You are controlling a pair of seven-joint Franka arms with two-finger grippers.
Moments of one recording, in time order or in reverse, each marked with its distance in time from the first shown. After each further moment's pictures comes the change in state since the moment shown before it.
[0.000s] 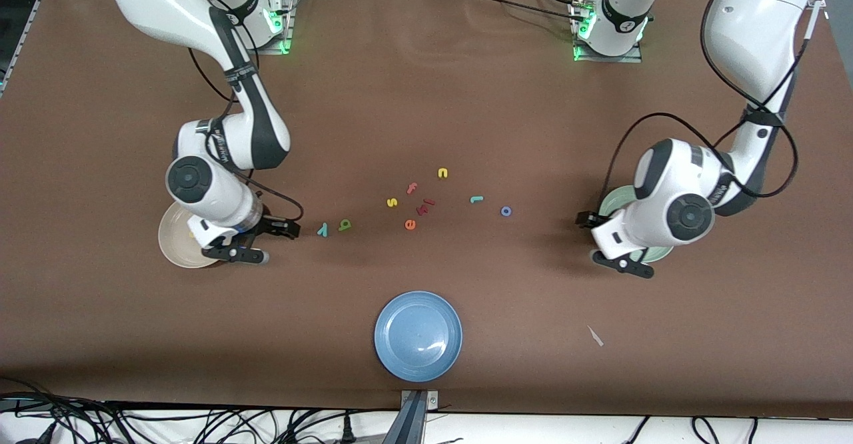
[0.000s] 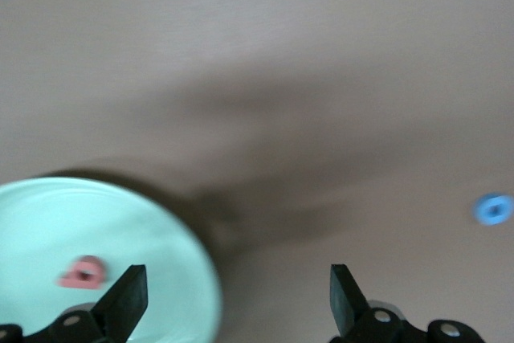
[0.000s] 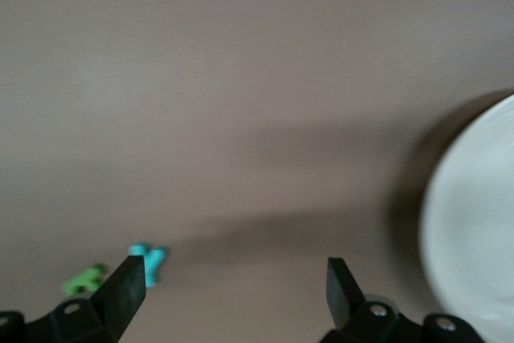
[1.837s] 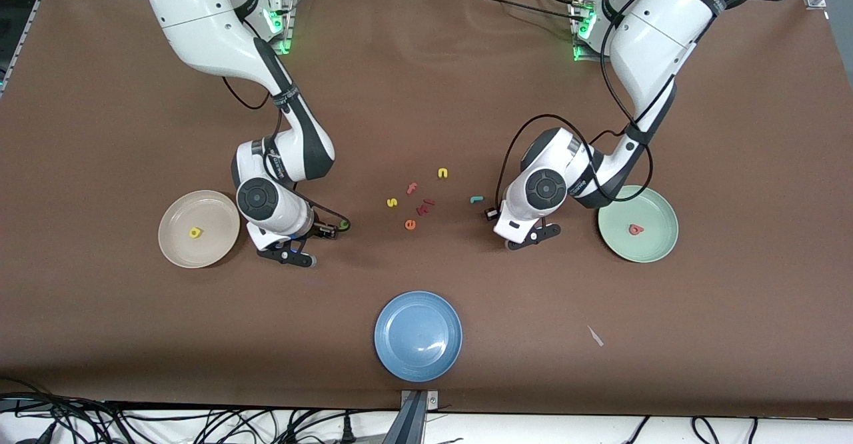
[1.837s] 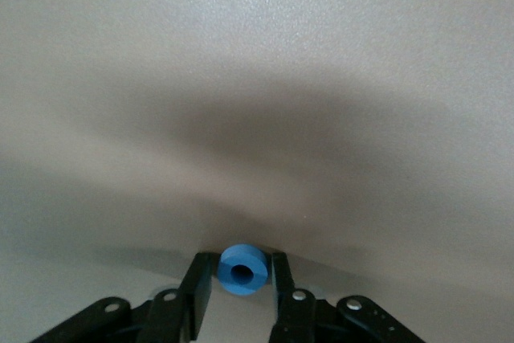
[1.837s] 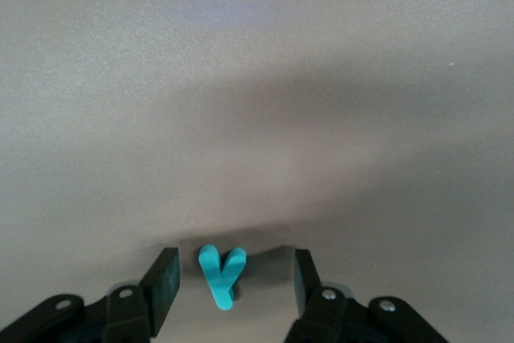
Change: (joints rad) left arm -0.246 0.149 -0.021 -0.014 0.000 0.190 -0.844; right arm 0.010 0.165 0.081 0.095 -0.002 0.001 0.142
